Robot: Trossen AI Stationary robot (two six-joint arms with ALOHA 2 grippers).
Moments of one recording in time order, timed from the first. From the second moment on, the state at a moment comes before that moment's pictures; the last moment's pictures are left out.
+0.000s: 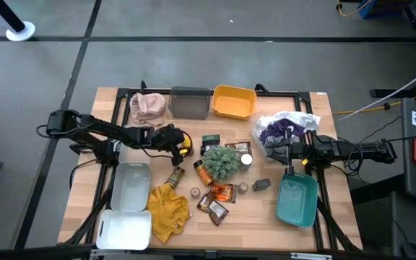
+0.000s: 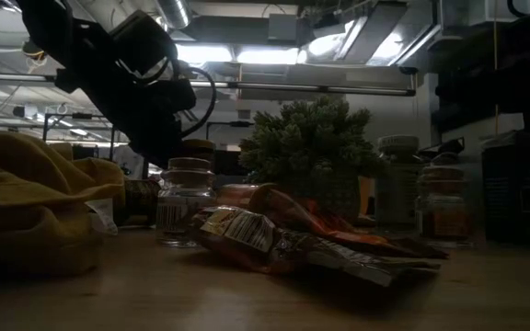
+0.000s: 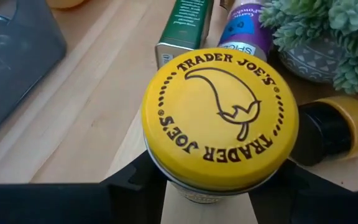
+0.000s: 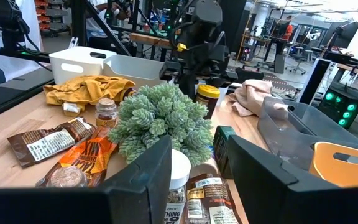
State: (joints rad) left arm 0.11 1.38 0.52 0.13 -0.16 -0.18; right arm 0.08 0.08 0.05 -0.03 0.05 -0.18
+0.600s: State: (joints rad) left arm 0.21 1.33 0.65 -0.02 -0.16 -0.10; right arm 0.08 0.08 0.05 -0.03 0.05 -0.18
